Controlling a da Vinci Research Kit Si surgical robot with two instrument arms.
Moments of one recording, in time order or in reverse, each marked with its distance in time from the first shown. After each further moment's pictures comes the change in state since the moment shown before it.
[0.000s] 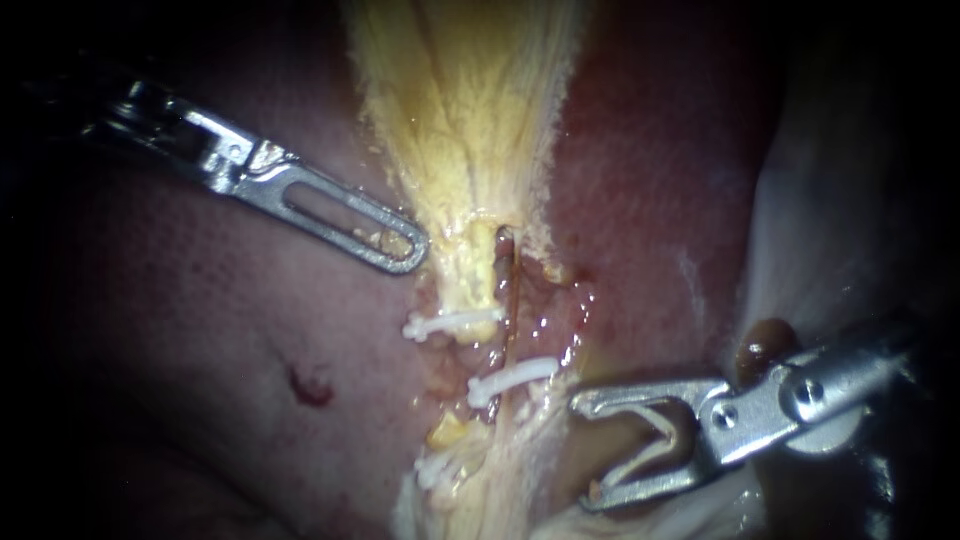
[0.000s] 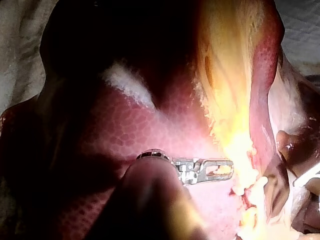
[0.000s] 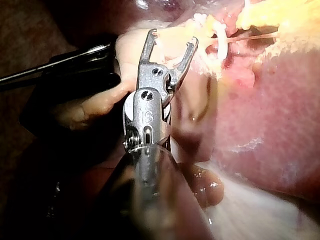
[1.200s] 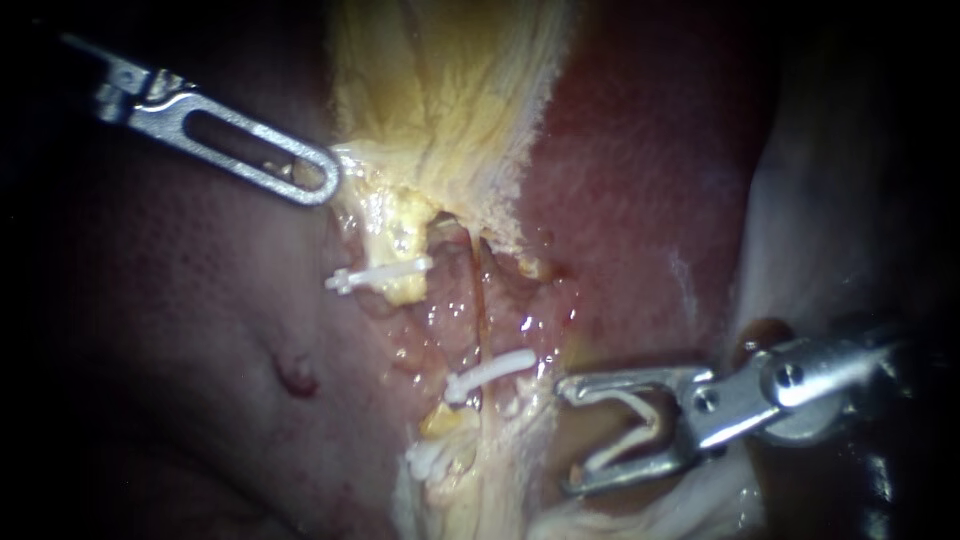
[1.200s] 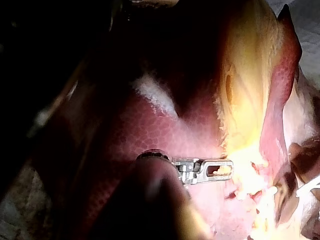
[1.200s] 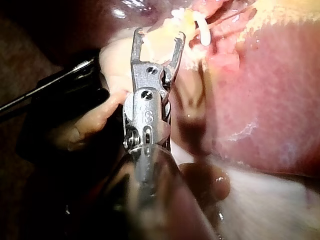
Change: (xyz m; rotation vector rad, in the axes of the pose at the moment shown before) right arm 0.001 0.002 0.002 0.041 0.004 0.116; left arm -0.003 -0.001 -0.010 -0.022 -0.040 -0.030
